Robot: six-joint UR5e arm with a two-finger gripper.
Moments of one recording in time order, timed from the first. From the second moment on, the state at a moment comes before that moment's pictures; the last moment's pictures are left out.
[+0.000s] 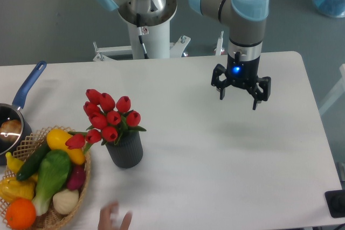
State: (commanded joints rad) arm 2.75 -1.75 -1.85 -0.84 1.44 1.22
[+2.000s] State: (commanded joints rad) arm 2.55 -1.93 -1.75 -0.84 0.50 1.03
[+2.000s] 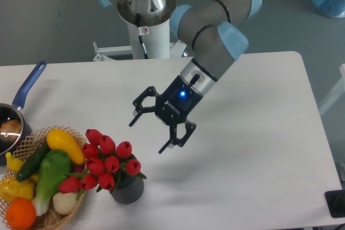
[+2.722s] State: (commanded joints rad) arm 2.48 -2.03 -1.67 -0.80 0.47 1.06
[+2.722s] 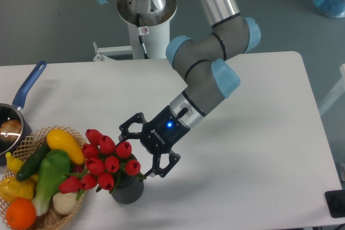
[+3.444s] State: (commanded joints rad) arm 2.50 -2.01 -1.68 -0.80 0.46 1.17
